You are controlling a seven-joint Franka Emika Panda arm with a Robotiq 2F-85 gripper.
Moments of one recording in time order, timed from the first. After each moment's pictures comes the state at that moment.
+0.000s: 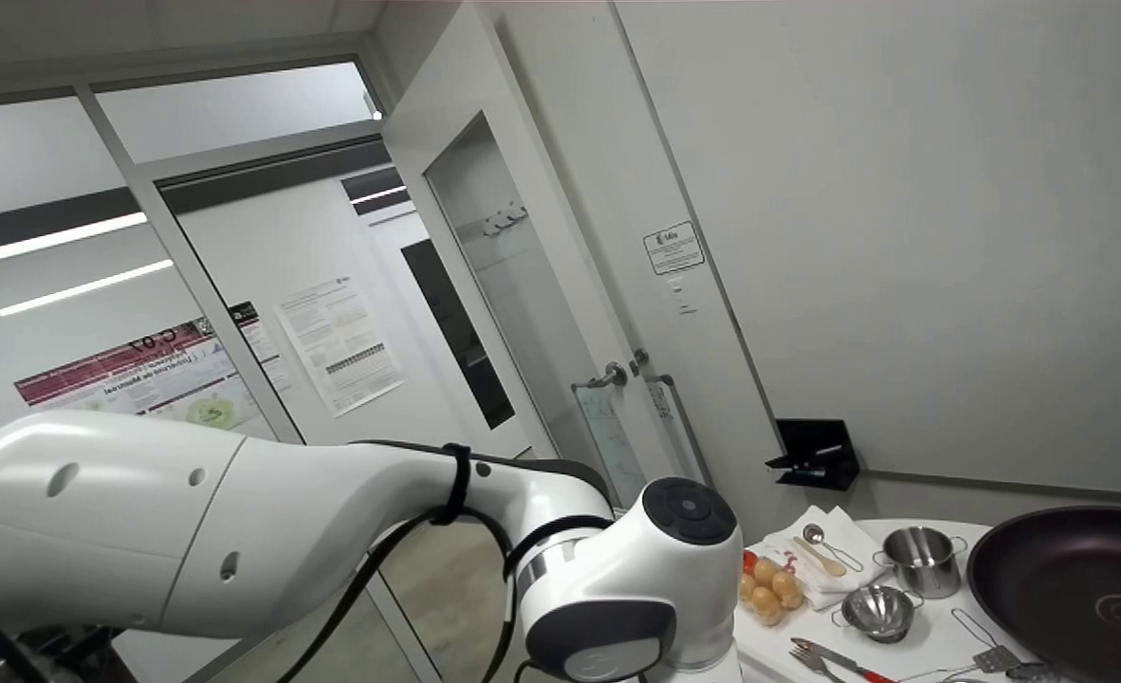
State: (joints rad) arm -0.13 0.49 -0.03 -1.88 0.53 2.16 0.84
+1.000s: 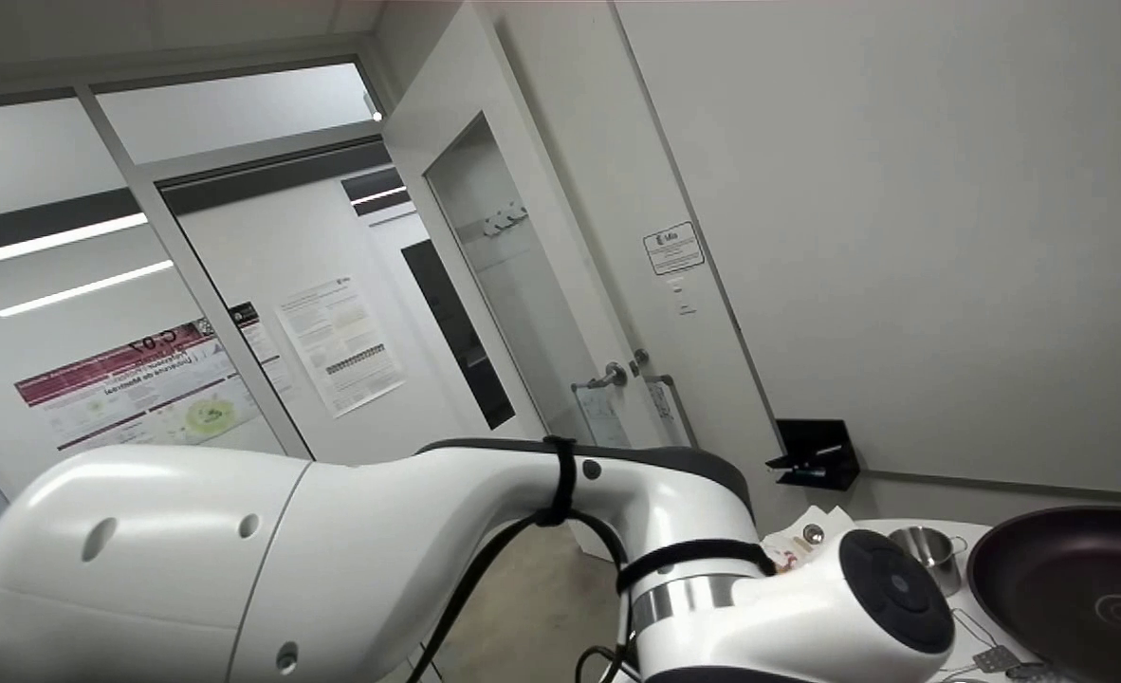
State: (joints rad) arm -0.27 0.65 -0.07 -1.64 0.72 1.85 0.82
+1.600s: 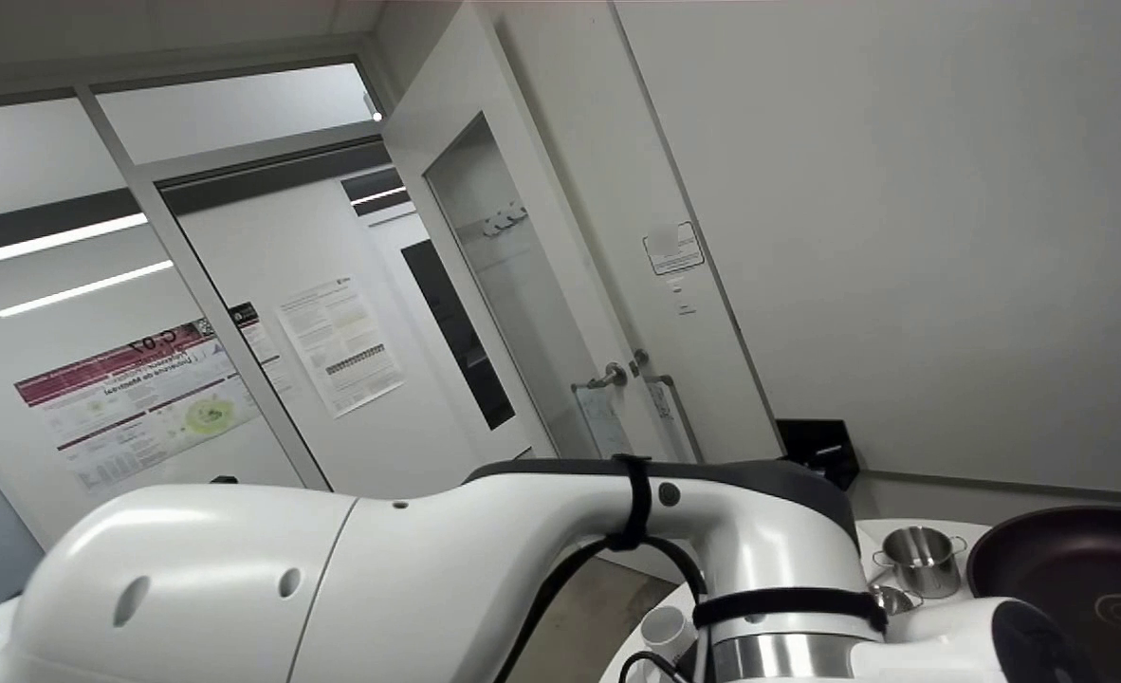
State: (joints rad) arm -0.34 0.75 -0.10 -1.50 0.85 1.72 0.82
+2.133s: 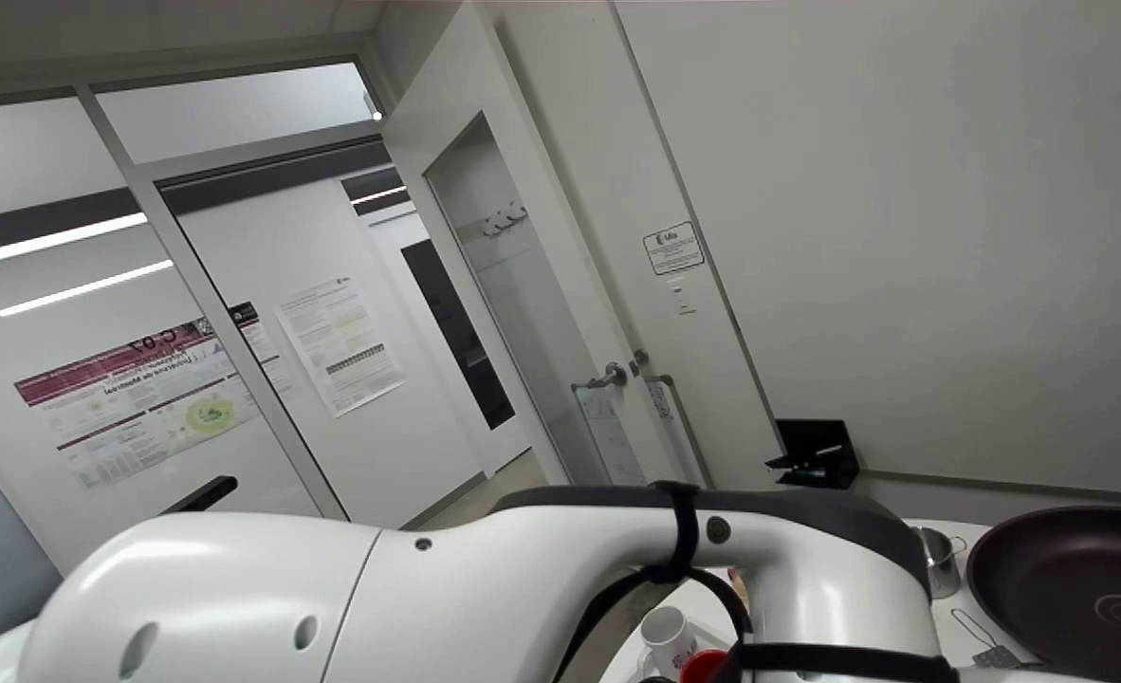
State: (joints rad) arm -0.38 0.80 -0.11 -1.47 0.93 1.60 0.76
